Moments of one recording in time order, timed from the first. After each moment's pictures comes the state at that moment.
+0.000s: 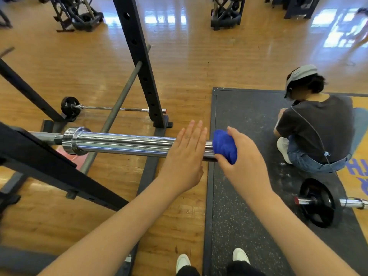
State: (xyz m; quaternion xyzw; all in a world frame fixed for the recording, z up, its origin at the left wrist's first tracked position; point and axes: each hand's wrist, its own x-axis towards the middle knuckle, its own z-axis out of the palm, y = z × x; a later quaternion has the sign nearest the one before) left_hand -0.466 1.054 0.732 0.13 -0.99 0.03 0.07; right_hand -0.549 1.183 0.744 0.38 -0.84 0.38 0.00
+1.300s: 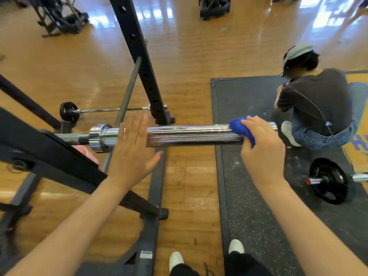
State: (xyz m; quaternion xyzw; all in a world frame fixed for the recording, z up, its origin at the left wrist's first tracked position) left_hand -0.346 0.921 0.726 0.17 -0.96 0.06 0.20; right_hand -0.515 1.147 0.718 0.31 -0.84 0.38 0.23
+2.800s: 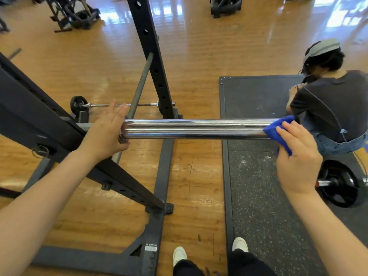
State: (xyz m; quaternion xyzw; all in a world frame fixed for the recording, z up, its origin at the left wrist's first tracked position) left_hand -0.308 0.830 0.755 0.19 -0.98 0.01 0.05; right_hand -0.518 1.185 0.692 0.31 -0.82 0.38 0.28
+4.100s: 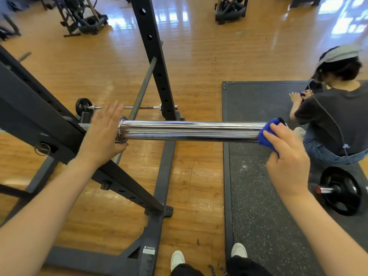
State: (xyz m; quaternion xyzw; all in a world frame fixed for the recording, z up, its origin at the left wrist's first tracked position) left_hand -0.297 0.842 0.752 0.23 -0.97 0.07 0.07; right_hand -0.518 1.183 0.695 0.36 -0.83 0.34 0.26
